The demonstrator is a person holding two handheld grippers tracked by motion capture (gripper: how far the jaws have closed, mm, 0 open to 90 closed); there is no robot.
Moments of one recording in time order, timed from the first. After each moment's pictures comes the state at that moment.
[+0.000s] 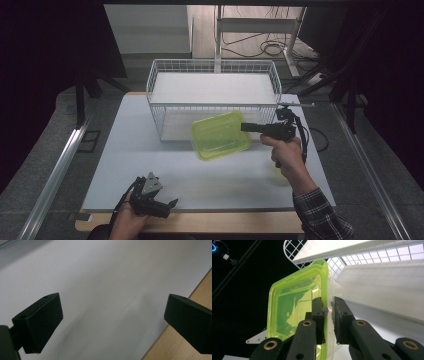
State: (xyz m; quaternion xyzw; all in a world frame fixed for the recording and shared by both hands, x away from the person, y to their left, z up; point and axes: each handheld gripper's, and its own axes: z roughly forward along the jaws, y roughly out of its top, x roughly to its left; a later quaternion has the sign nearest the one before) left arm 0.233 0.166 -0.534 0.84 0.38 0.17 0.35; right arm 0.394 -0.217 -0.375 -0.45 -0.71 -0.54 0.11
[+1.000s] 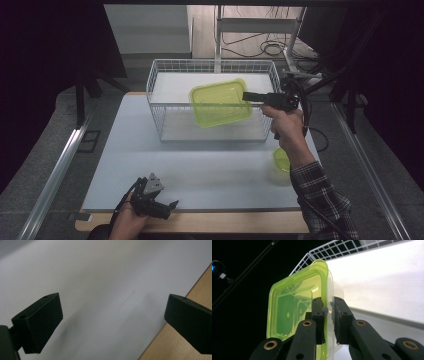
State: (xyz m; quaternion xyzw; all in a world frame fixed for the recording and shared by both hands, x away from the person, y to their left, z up) left arm 0.234 0.164 -0.537 0.85 0.38 0.16 0.34; right arm 0.430 -0.207 -0.312 -0.46 -0.69 -0.56 0.06
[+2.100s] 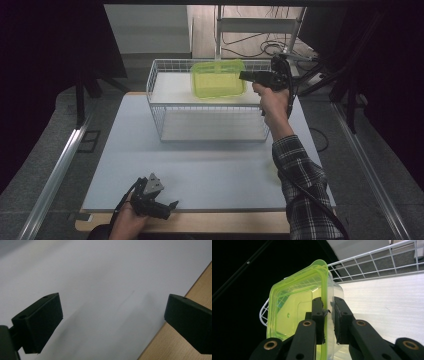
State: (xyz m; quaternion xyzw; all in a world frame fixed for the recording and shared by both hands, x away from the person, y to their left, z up) left arm 0.234 0.164 -0.537 0.85 0.38 0.15 0.34; right arm 0.487 -0.184 -0.302 -0.52 -0.65 -0.55 -0.01
